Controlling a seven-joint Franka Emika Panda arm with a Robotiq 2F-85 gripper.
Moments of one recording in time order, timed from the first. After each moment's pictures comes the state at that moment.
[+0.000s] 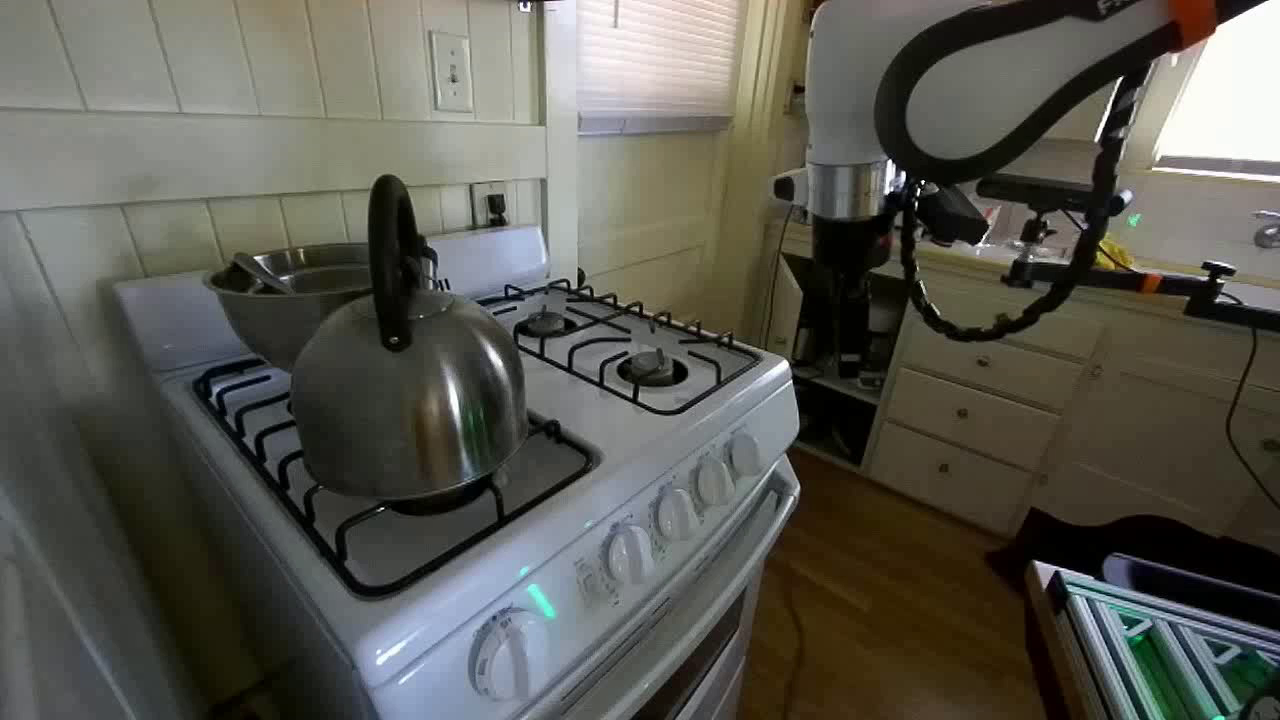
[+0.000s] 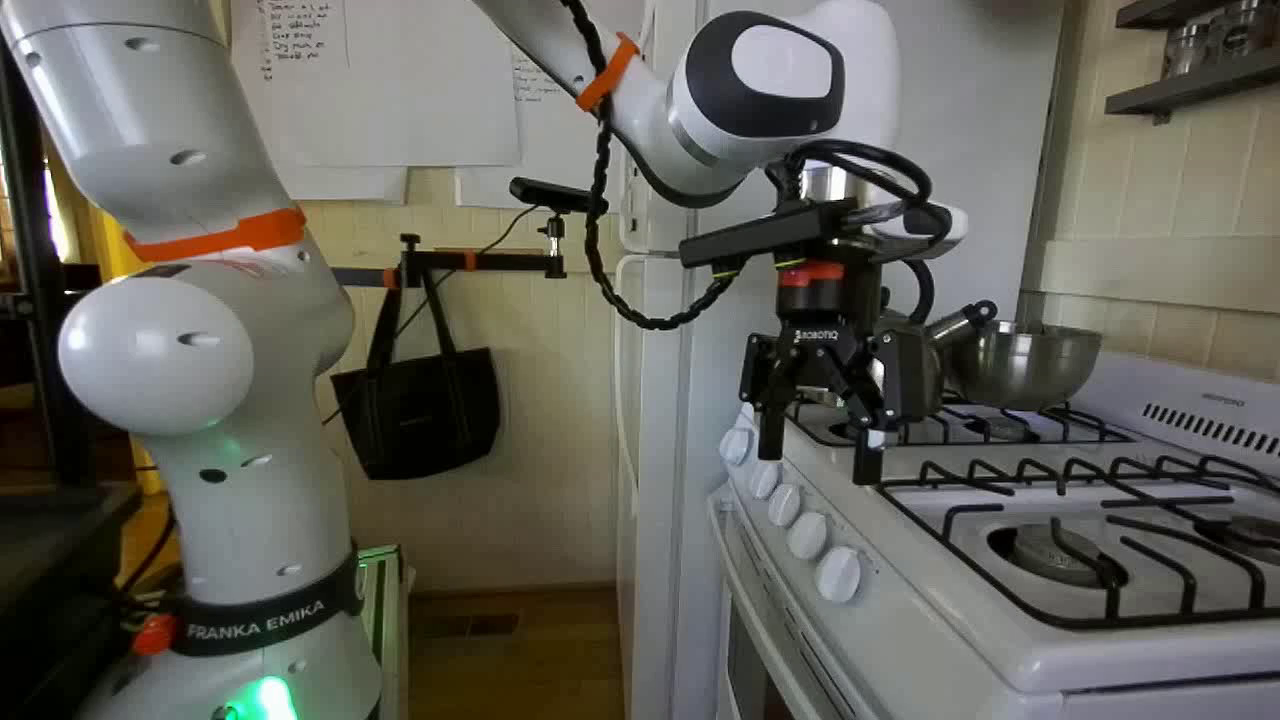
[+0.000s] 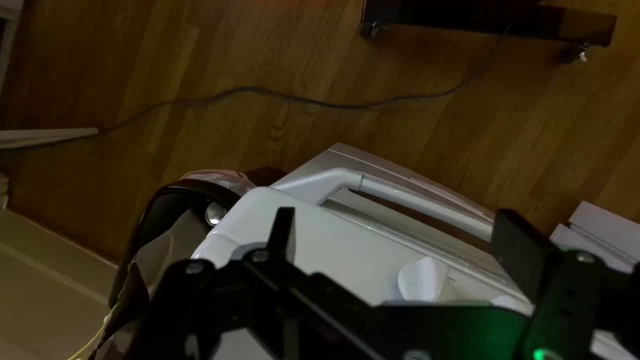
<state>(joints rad) -0.18 -0.27 -0.20 -2.42 -0.33 2.06 -0.32</state>
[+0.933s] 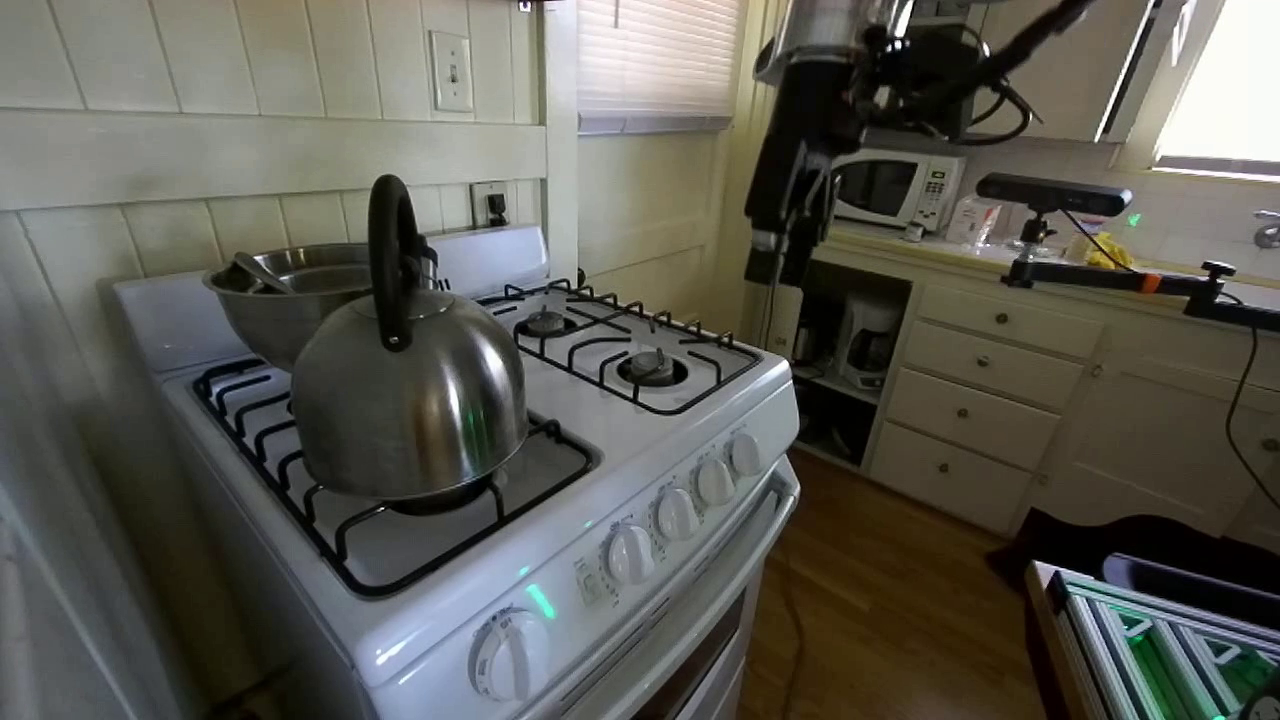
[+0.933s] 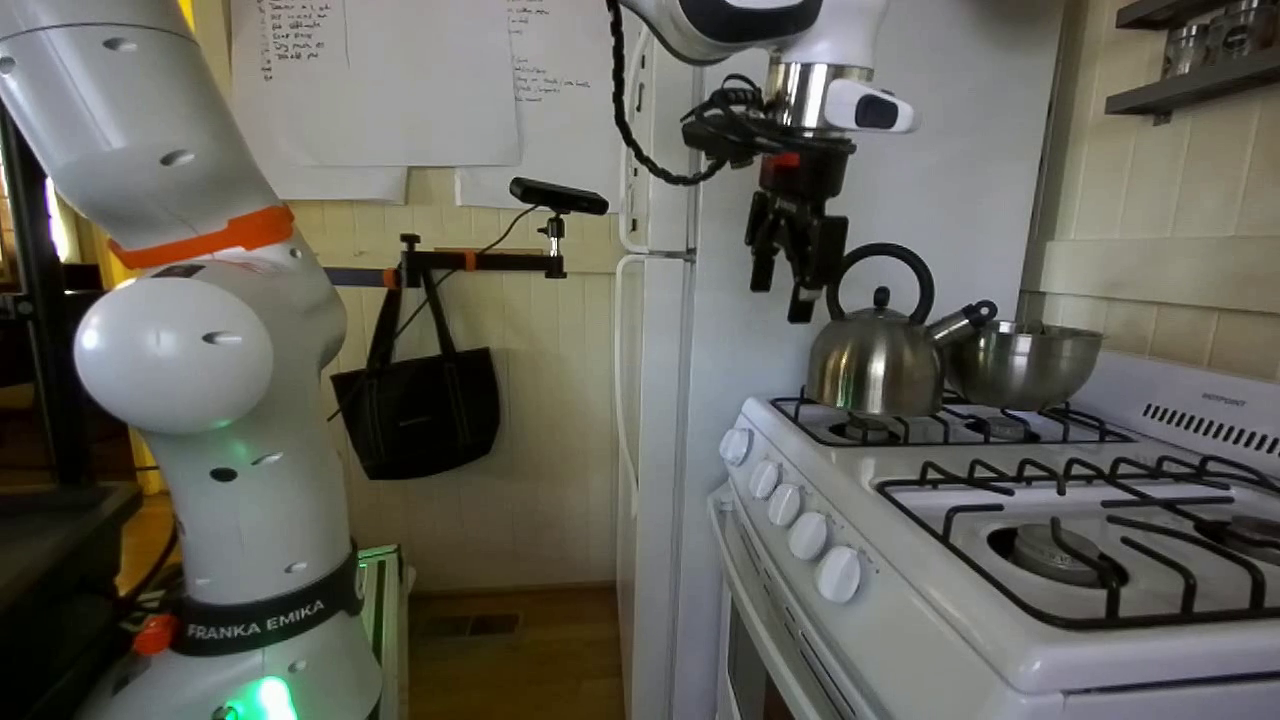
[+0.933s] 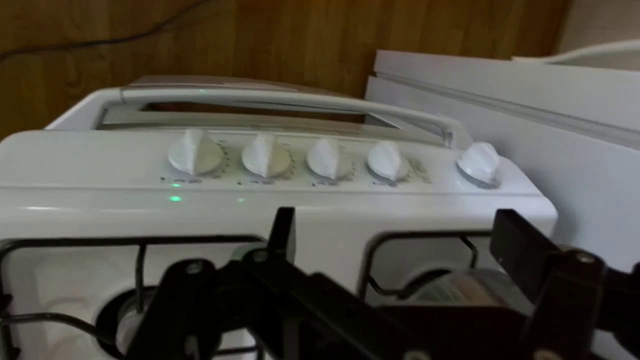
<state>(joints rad) -0.09 -0.34 -0.15 -2.23 0.21 1.90 -0.11</state>
